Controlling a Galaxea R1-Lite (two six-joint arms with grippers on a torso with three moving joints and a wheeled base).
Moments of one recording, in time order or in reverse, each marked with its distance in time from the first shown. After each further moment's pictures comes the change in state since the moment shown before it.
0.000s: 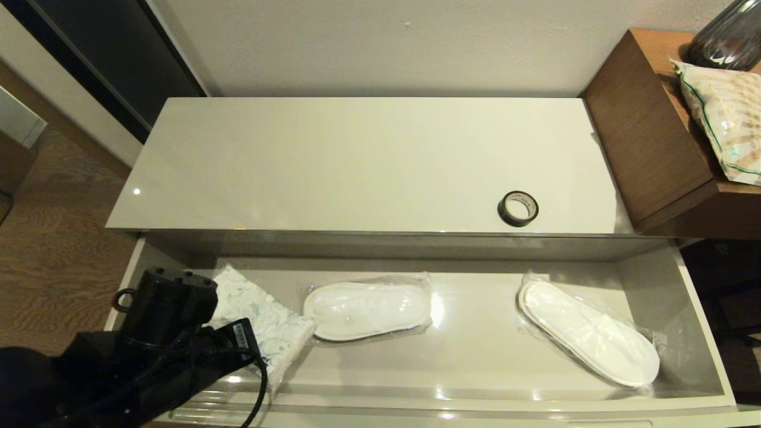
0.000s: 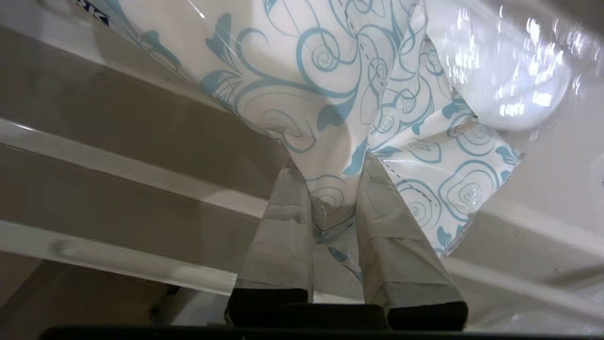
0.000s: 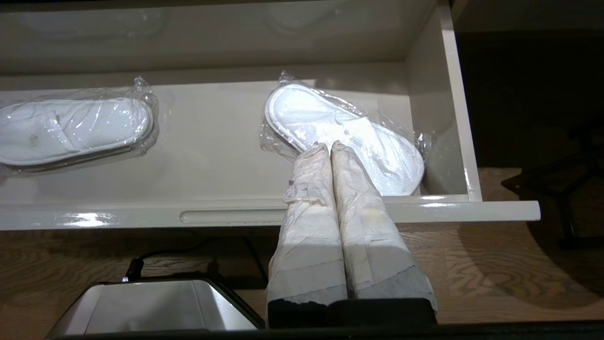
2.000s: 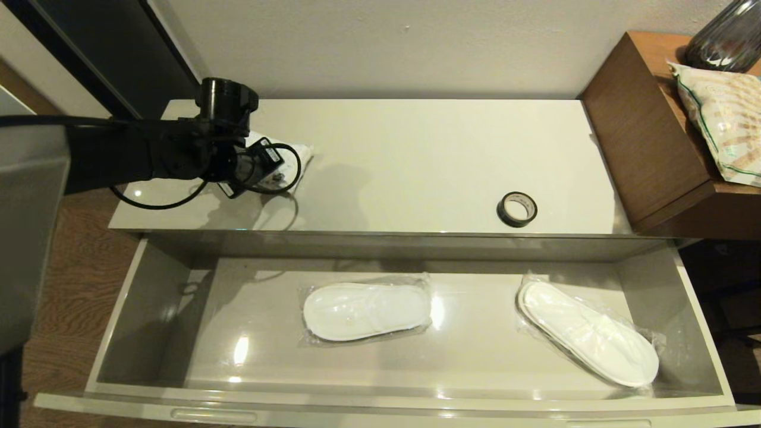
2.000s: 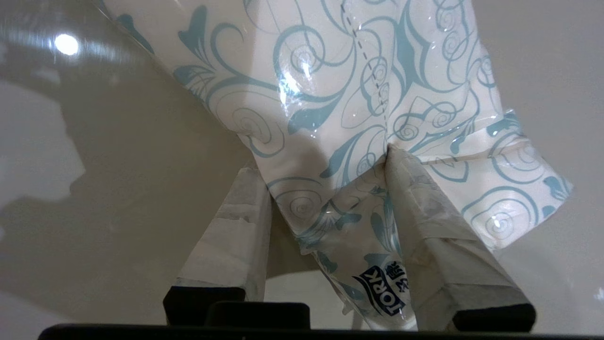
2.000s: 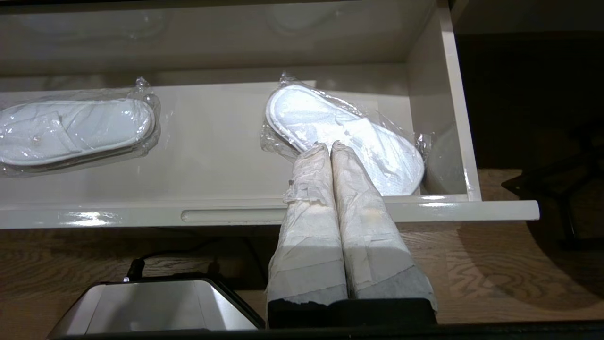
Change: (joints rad) left arm 0.257 0.616 -1.392 0.538 -0.004 0.013; right arm 0.000 0.000 0.000 0.000 0.000 0.000
